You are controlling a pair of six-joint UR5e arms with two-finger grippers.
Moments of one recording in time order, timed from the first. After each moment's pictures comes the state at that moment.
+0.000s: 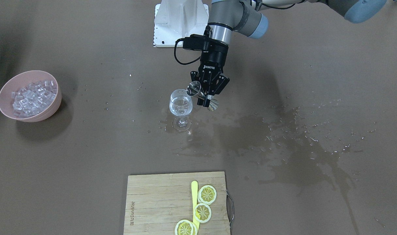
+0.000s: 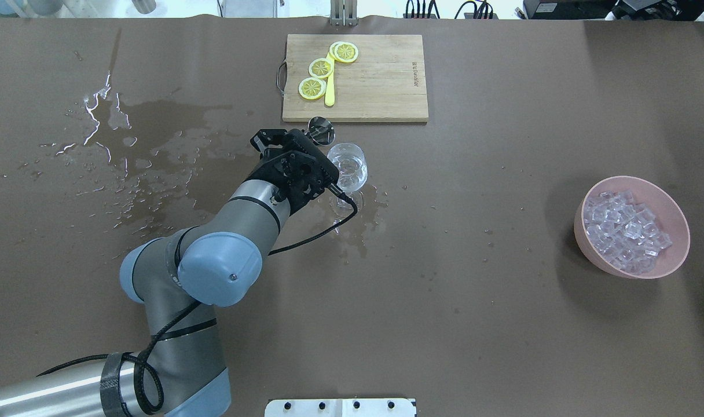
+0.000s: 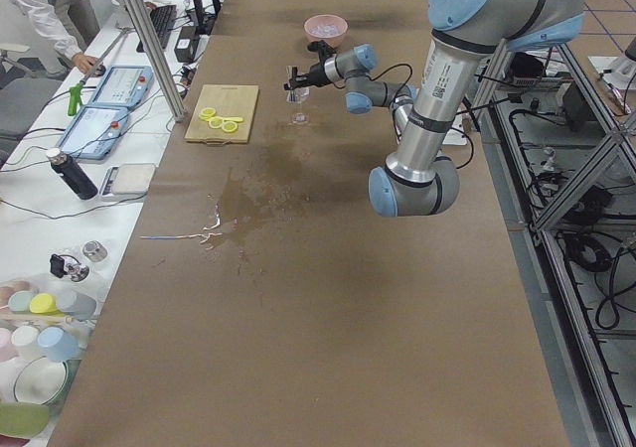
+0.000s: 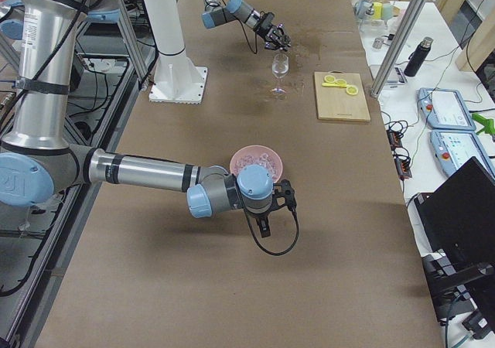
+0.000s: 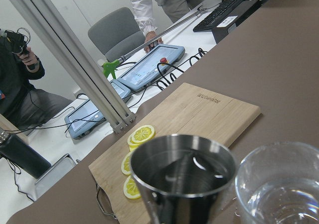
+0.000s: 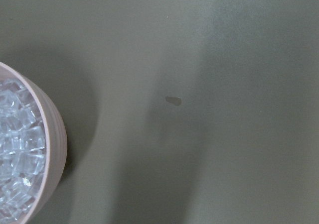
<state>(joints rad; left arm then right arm) -0.36 -2.15 -1.75 -2.11 -0.92 -0.24 1.46 -1.77 1.65 -1.18 2.47 -0.01</state>
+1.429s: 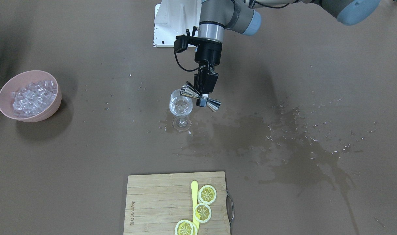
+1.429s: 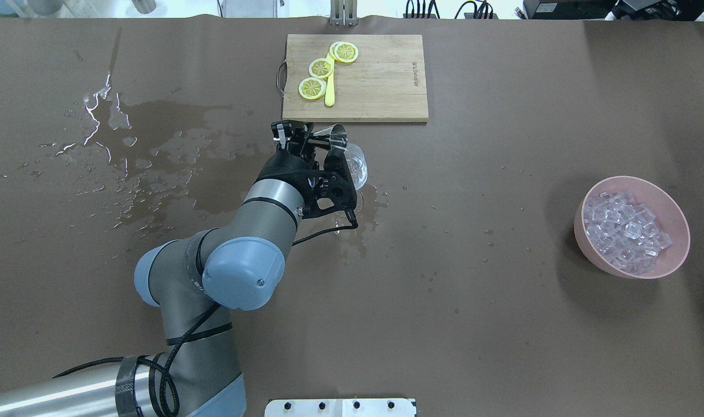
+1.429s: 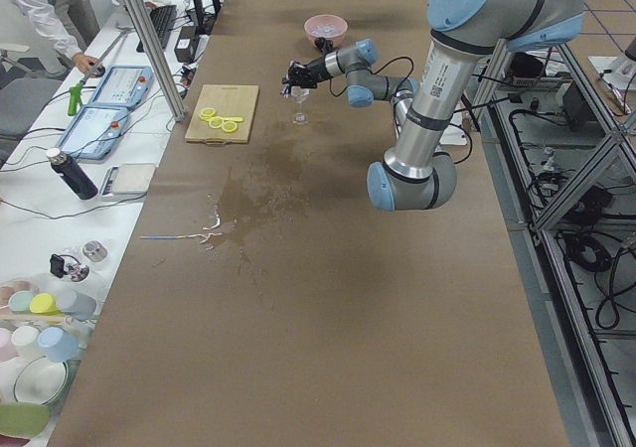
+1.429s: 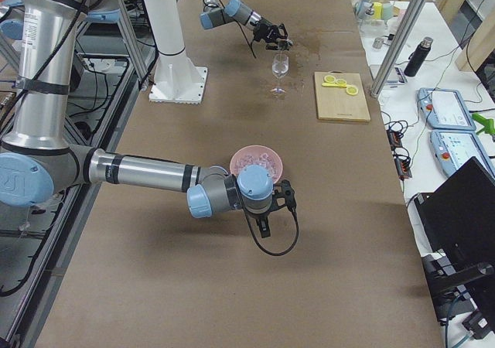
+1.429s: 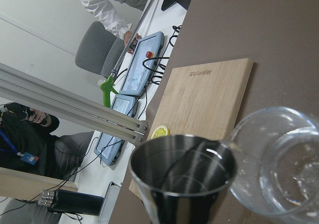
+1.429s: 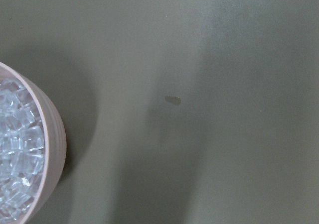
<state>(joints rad) -0.35 -2.20 -1.74 -2.05 -0.84 0.22 1.46 -1.77 1.65 -1.18 2.47 -0.01</state>
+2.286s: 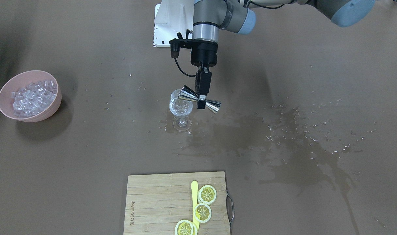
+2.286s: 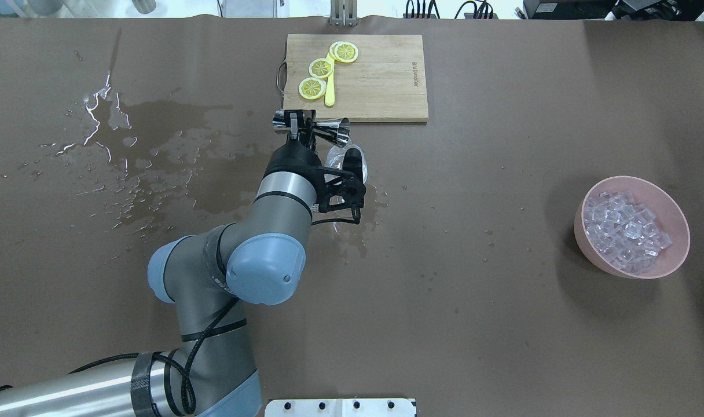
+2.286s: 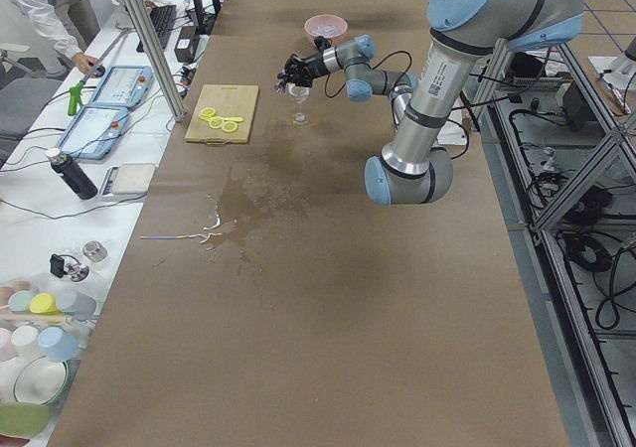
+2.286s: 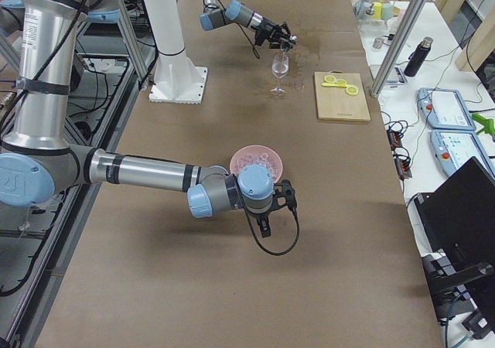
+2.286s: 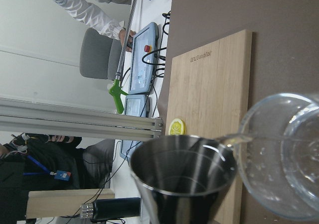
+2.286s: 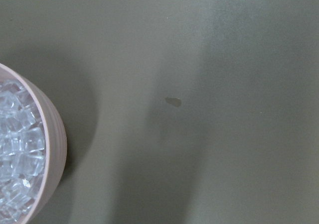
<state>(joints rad) -0.35 -2.24 -1.71 -1.96 -0.76 0.39 1.46 -1.76 1.65 -1.18 2.47 -0.01</state>
